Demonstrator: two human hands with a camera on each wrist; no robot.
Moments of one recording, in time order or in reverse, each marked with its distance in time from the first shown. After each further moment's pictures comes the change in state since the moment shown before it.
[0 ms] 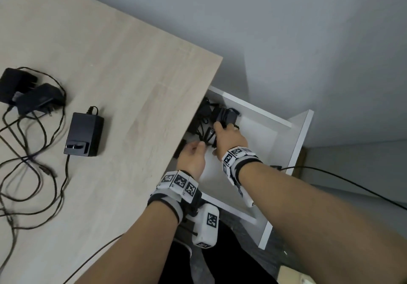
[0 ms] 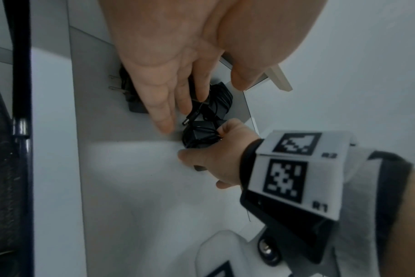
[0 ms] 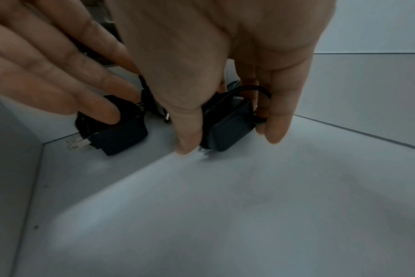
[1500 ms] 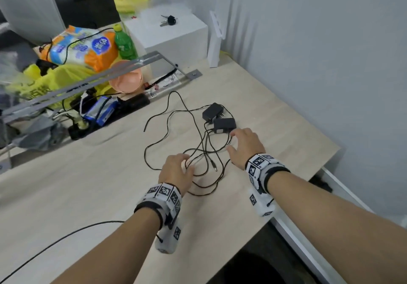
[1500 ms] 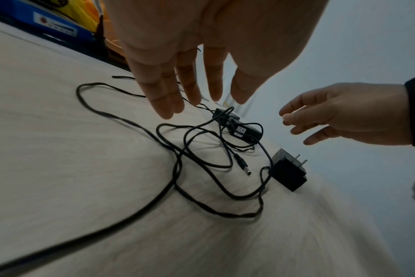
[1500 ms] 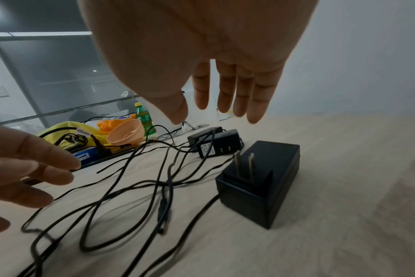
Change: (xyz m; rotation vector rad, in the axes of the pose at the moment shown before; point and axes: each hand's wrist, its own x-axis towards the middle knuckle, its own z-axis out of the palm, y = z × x) left_hand -0.108 -0.024 -0.376 0.362 0.506 0.324; right_hand -0.094 -0.326 -0.085 0.018 0.269 -0.492
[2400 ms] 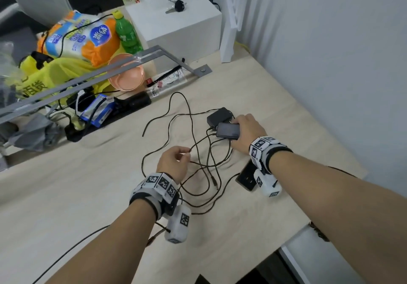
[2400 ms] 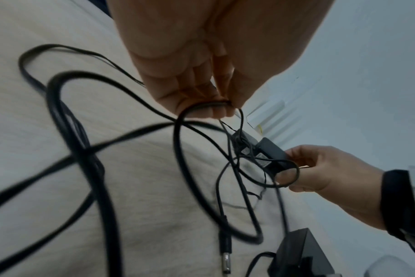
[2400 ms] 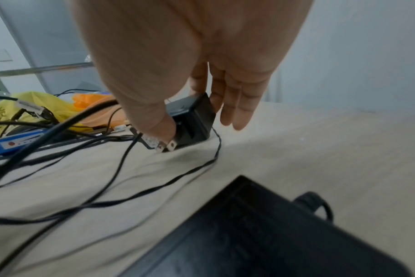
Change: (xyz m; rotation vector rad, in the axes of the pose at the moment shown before) left_hand 0.078 0.019 0.003 -0.312 0.043 -0.209; right_hand 0.121 0.015 0.001 -0.012 -0.166 -0.077
